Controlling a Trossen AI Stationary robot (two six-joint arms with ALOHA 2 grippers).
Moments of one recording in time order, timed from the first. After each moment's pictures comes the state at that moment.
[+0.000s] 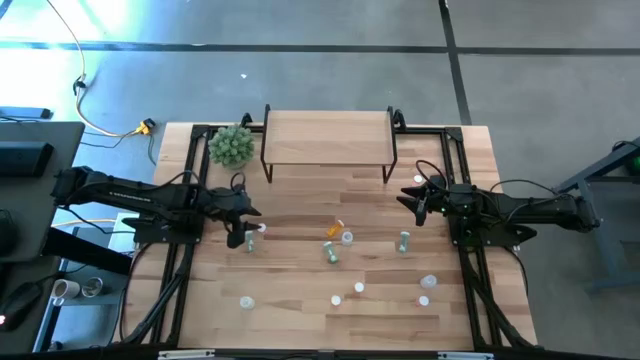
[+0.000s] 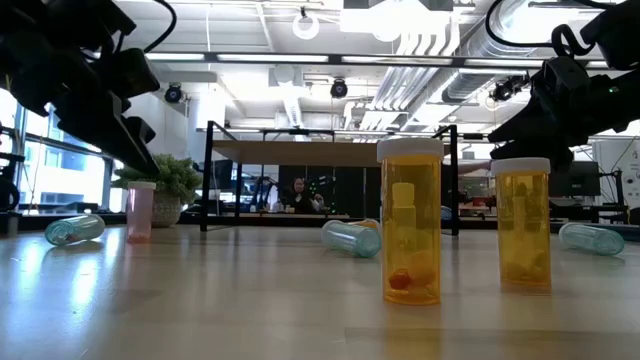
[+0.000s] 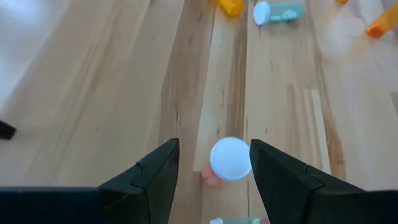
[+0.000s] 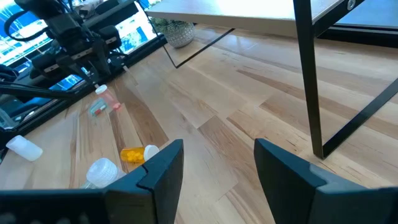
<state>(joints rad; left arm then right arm) 0.09 0.77 0.30 -0.29 -0.03 -0.20 -0.08 0.24 0.07 -0.13 0.27 0.52</state>
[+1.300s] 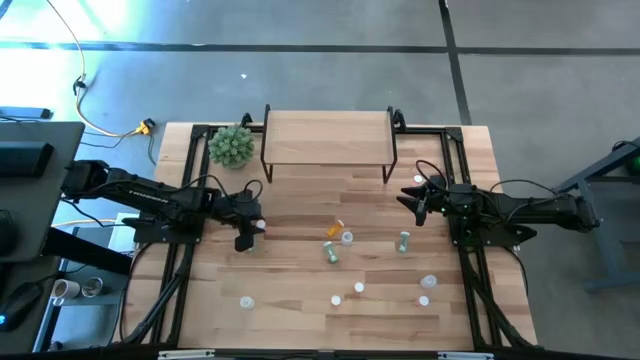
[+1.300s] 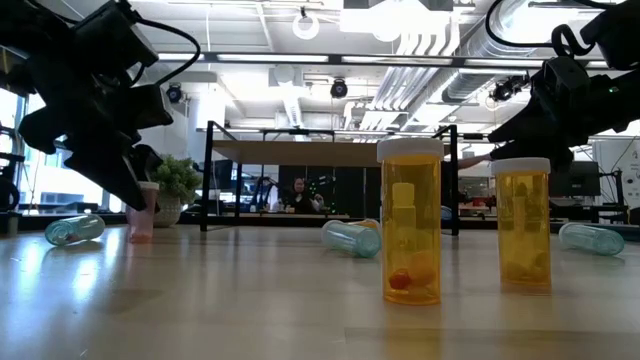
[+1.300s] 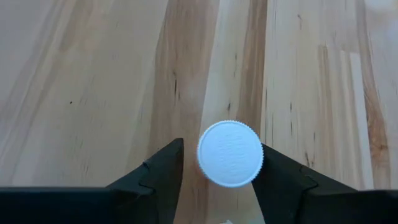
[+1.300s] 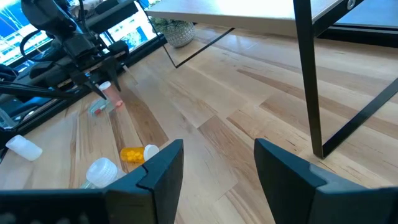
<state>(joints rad) 0.09 1.04 0.30 -0.16 -0.02 -0.20 -0.08 0.24 0.07 -0.13 0.27 0.52</state>
